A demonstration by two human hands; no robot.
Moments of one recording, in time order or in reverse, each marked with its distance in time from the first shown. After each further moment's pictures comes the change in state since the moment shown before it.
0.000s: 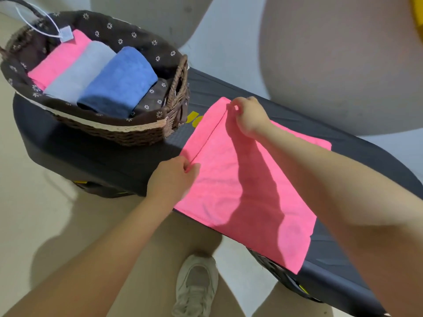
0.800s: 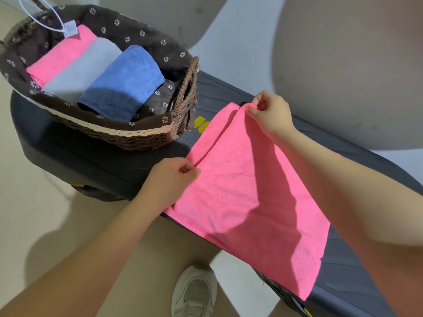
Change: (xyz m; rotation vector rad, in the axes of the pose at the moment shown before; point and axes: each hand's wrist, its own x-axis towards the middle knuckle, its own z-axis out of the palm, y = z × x) left_hand 0.006 0.000 -0.020 -0.267 -0.081 0.007; right_hand 0.018 0.013 -0.013 0.167 0.200 0.021
